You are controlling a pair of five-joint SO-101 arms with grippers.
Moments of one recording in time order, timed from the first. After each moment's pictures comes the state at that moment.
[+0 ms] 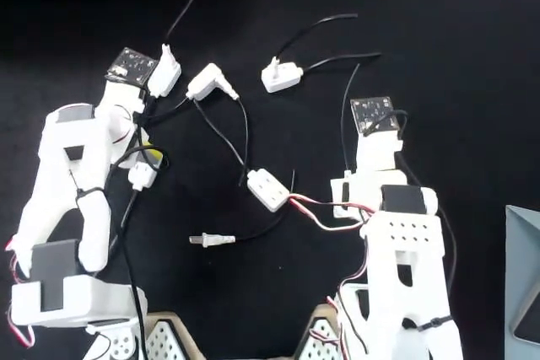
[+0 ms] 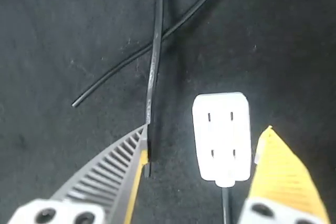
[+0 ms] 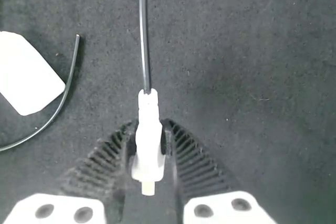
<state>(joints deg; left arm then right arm) -14.8 -3.6 27.8 52.1 -33.8 3.4 -46.2 60.5 63.0 8.0</state>
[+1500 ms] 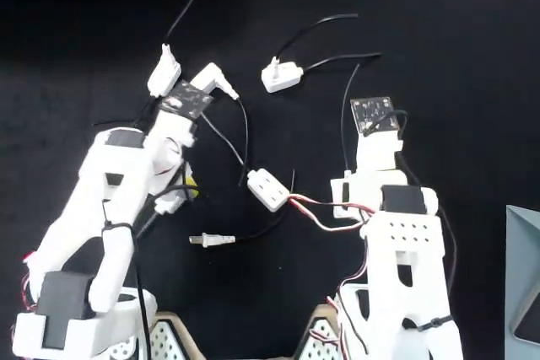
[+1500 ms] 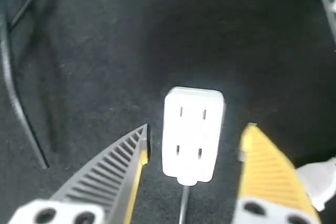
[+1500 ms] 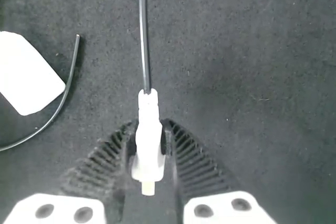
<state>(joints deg) -0.8 -14.0 41.6 55.5 -27.1 3.1 -46.2 60.5 63.0 8.0</state>
